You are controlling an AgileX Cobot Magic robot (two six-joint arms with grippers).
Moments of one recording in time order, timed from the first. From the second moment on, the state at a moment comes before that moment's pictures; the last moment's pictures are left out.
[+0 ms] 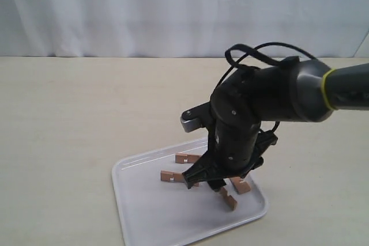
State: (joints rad) left arm 0.00 0.00 0.00 0.07 0.34 -0.05; right arm 0.63 1.89 -1.16 -0.21 0.85 0.38
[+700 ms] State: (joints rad) left arm 0.00 0.00 0.00 0.07 0.34 -0.05; right arm 0.34 1.21 -0.78 0.00 1.08 0.13
